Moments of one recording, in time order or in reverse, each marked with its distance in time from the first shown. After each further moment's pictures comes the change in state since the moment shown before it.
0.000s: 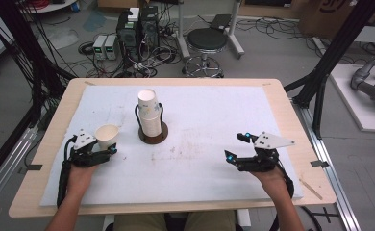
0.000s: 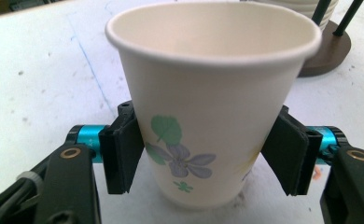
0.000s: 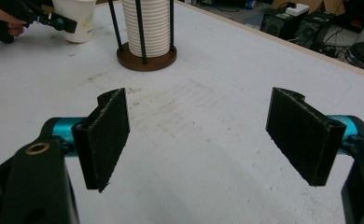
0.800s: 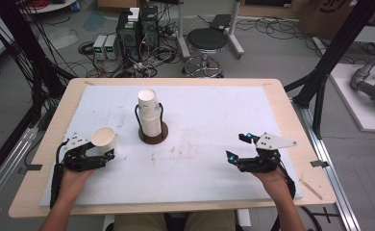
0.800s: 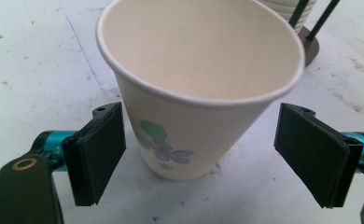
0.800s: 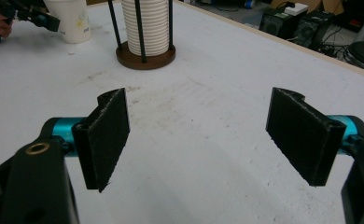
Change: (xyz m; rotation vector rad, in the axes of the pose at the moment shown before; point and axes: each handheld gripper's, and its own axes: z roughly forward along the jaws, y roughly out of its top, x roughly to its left) left arm 0.005 -0.006 -0.018 -0.004 -0.087 -0.113; right arm -0.001 -0.001 -0.004 0.002 -0.004 0.003
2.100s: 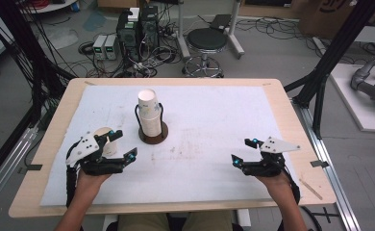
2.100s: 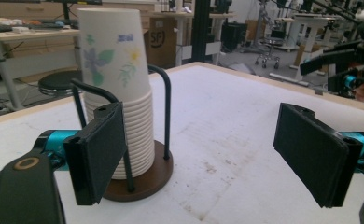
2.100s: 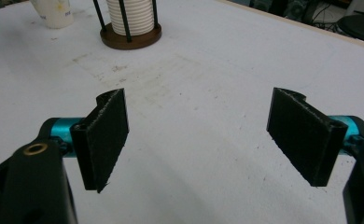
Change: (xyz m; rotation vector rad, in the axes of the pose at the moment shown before) left arm -0.083 0.043 -0.012 -0.353 -0.301 0.179; right arm -0.004 -0.018 -0.009 0.046 -0.043 0.055
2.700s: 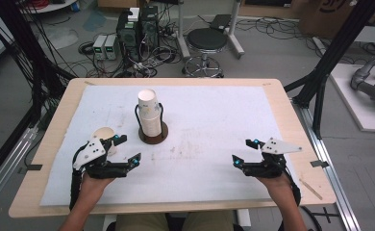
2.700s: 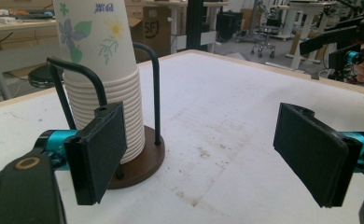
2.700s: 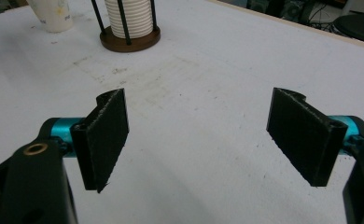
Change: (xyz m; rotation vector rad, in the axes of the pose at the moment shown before) left arm -0.002 -0.014 0.003 0.036 -0.007 0.010; right arm 0.003 -0.001 -0.003 -0.006 -0.011 0.017
